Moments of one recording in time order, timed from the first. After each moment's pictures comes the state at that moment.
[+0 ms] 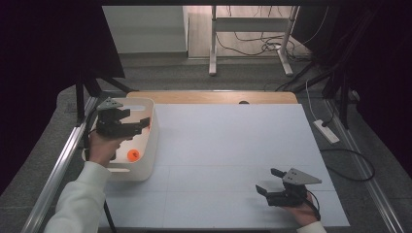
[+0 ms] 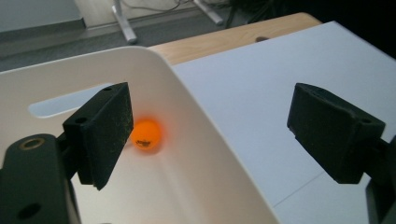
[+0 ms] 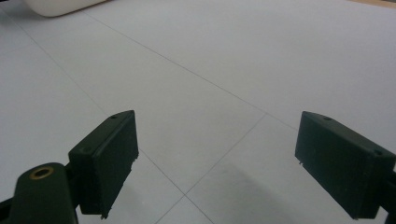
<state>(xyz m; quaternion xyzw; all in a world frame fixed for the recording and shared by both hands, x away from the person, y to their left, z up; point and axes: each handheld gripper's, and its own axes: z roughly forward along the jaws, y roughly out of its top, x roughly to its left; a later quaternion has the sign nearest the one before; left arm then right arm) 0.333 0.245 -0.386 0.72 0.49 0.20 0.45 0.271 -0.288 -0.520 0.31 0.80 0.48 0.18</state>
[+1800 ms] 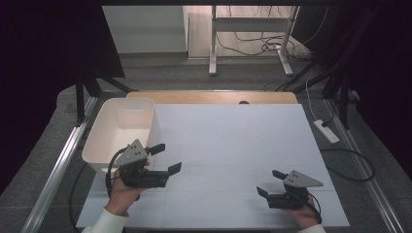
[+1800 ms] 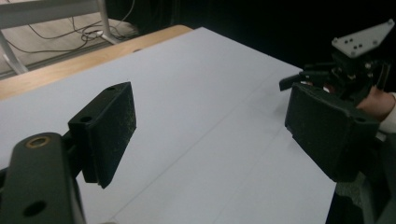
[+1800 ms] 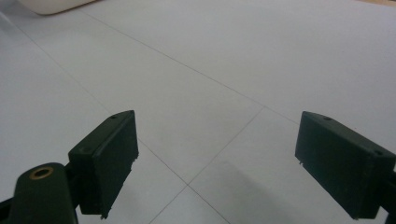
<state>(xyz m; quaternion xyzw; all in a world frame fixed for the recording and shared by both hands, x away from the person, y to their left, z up) 0.231 0.161 -0.414 0.76 0.33 0.15 0.53 0.264 -0.289 -0.519 0.32 0.80 0.47 0.18</state>
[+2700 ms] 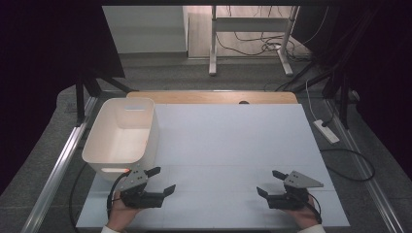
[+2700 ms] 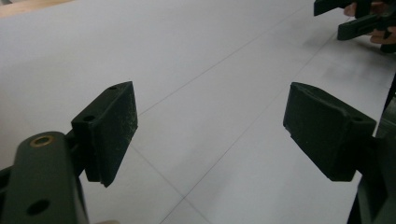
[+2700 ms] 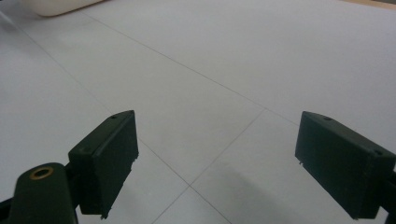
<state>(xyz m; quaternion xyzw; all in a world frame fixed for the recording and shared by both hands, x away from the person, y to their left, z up) 0.217 0.183 -0.499 0.78 0.36 0.15 0.49 0.261 -0.289 -0.518 0.32 0.80 0.47 0.19</state>
